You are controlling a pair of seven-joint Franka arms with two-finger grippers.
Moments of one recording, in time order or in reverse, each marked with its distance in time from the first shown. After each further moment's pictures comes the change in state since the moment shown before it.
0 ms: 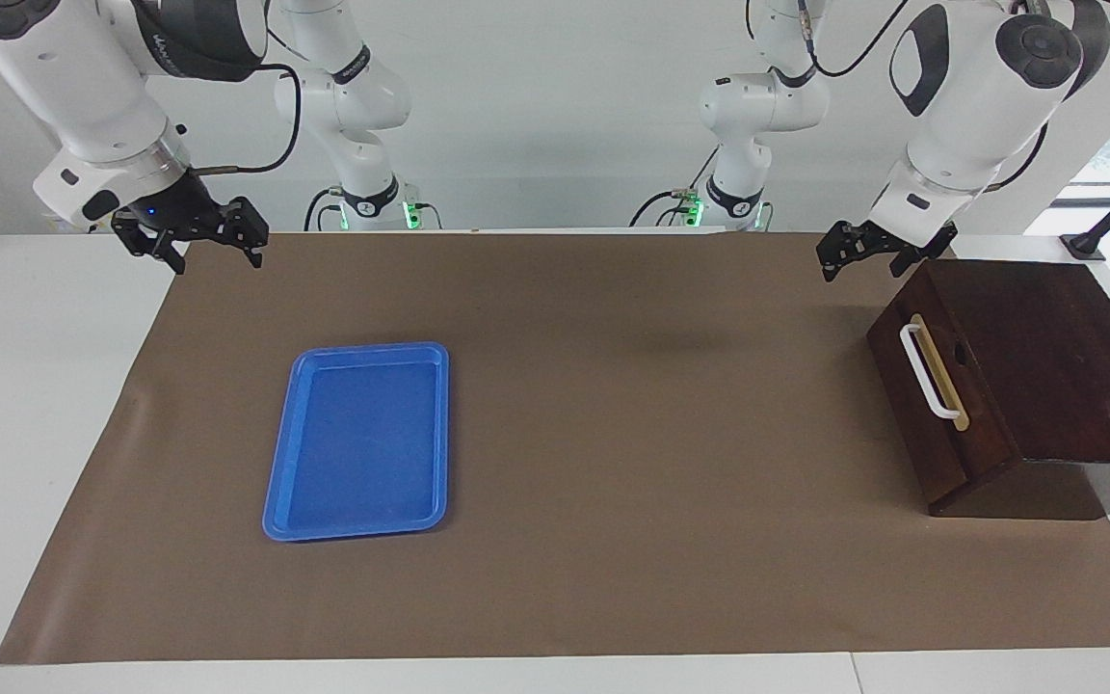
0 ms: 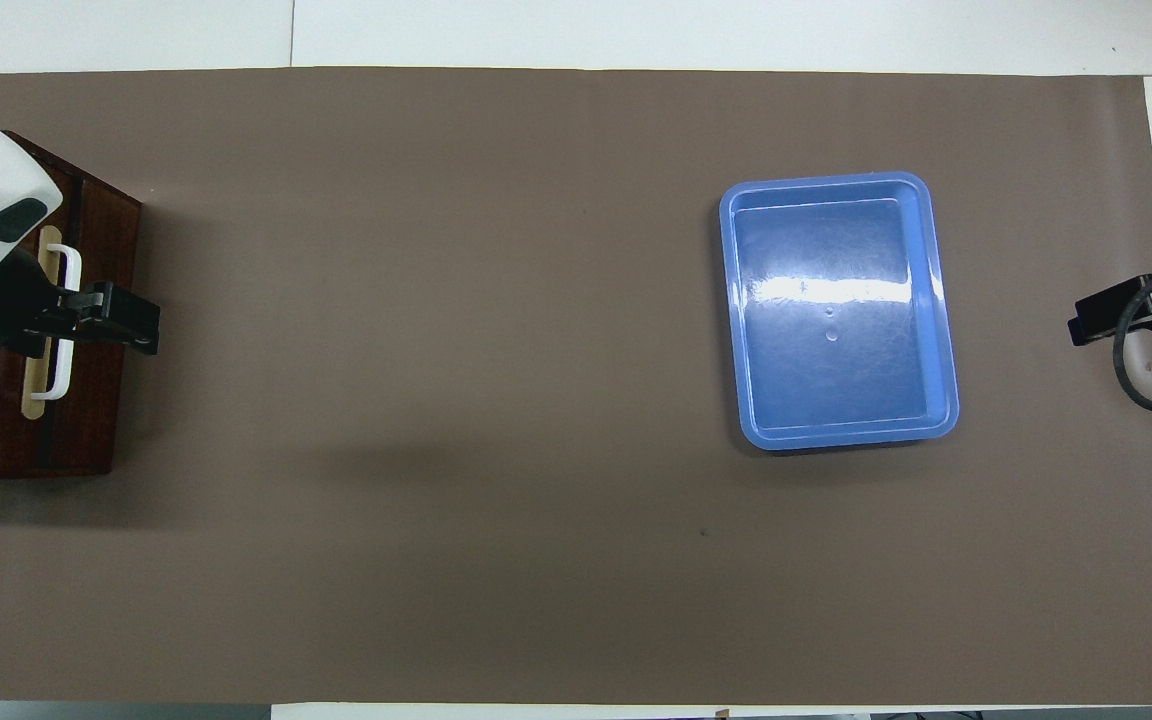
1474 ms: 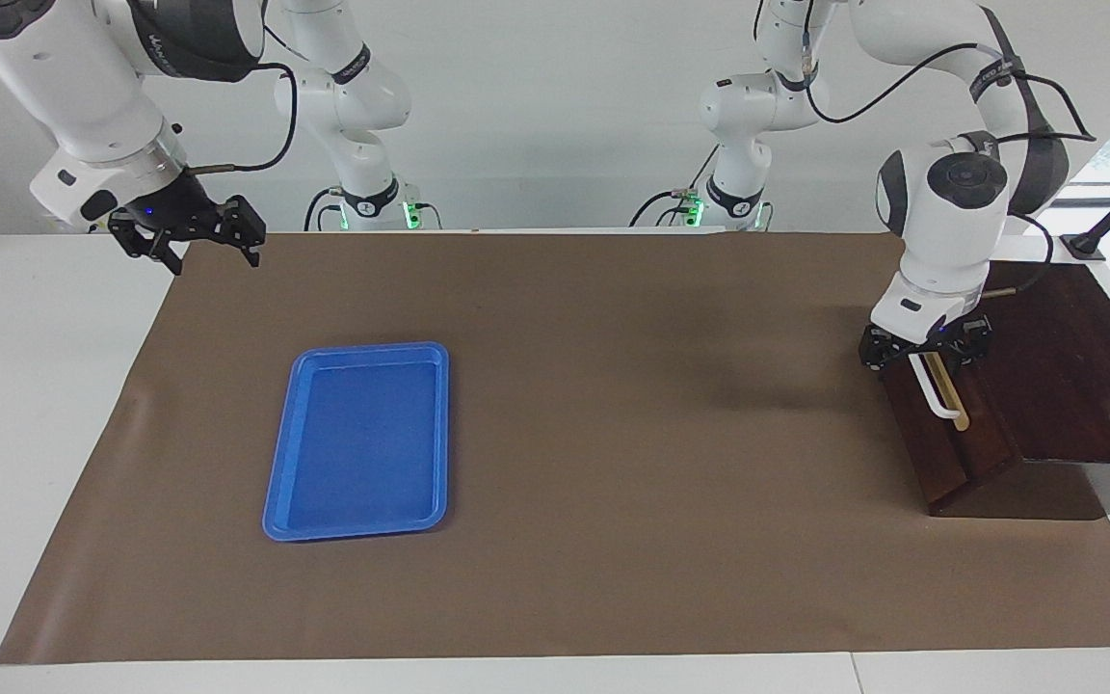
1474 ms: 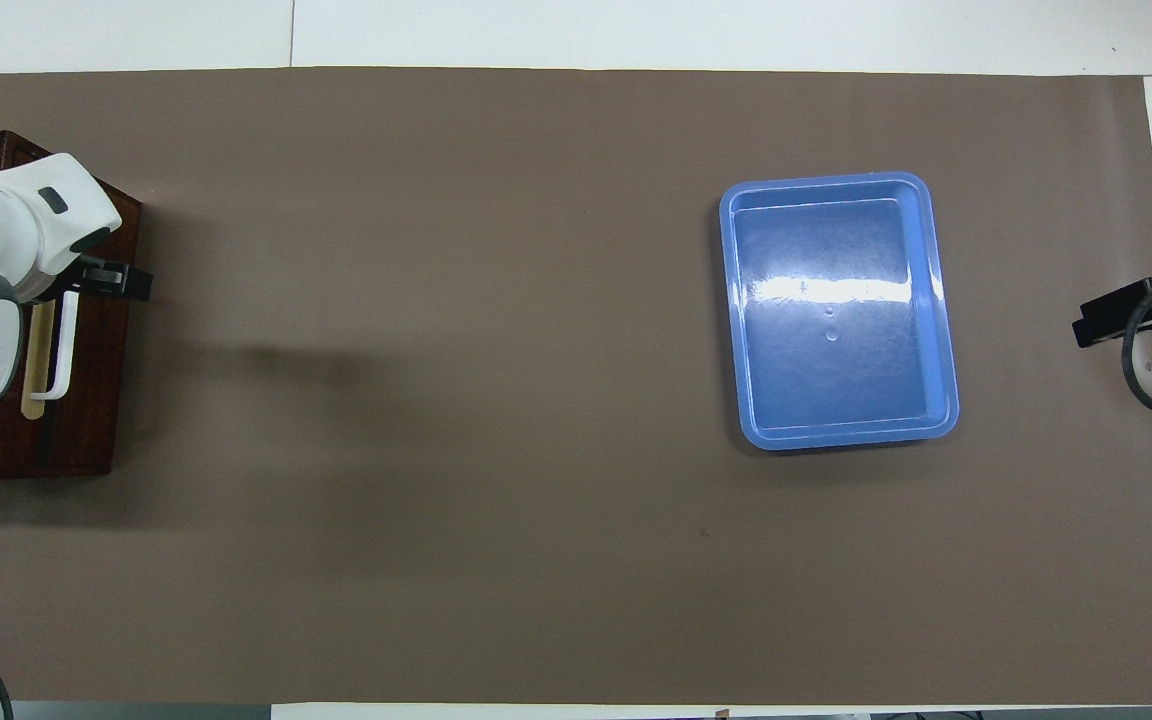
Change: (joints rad) left arm 0.088 0.111 0.022 -0.289 0.328 0.646 0.099; right arm -0.006 0.000 -0.001 0.000 0.000 0.002 -0.033
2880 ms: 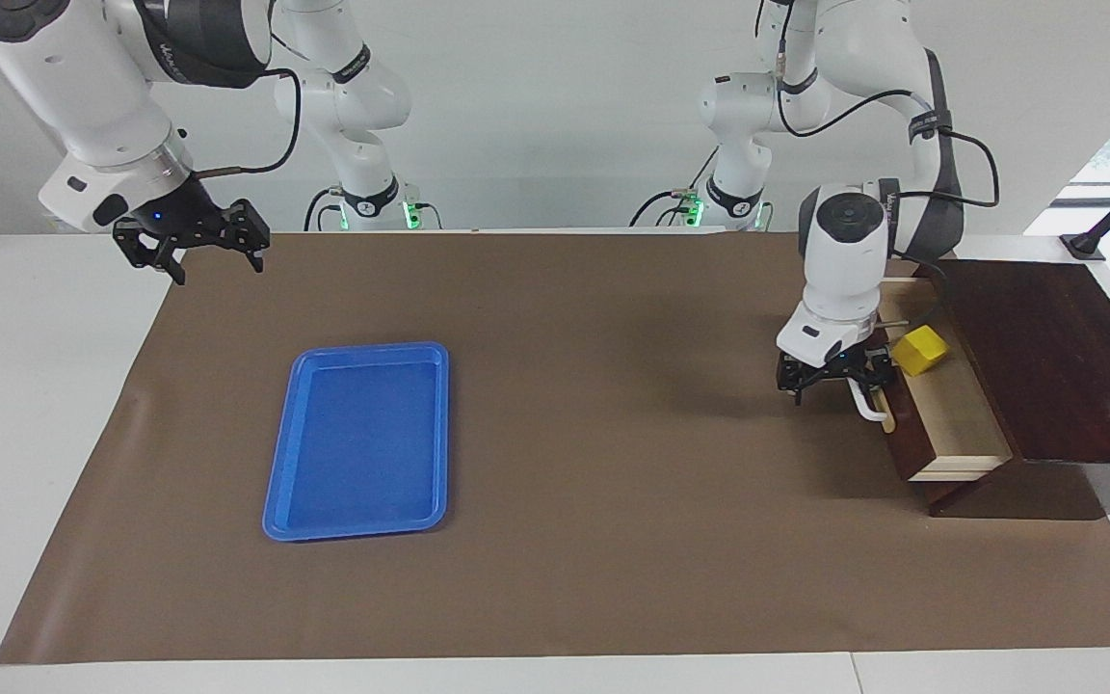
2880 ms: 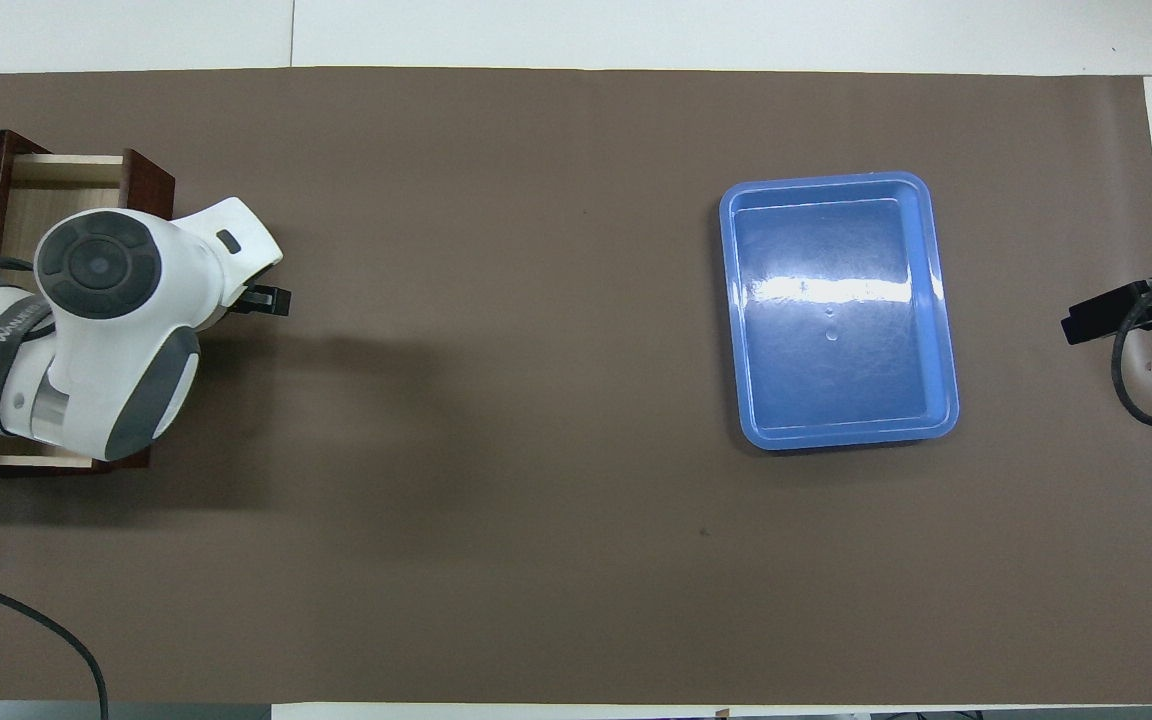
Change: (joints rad) left arm -0.195 0.021 -0.020 -0.099 0.032 0.092 -0.262; right arm 0.008 -0.012 0.002 -0.038 0.000 0.052 -0.080
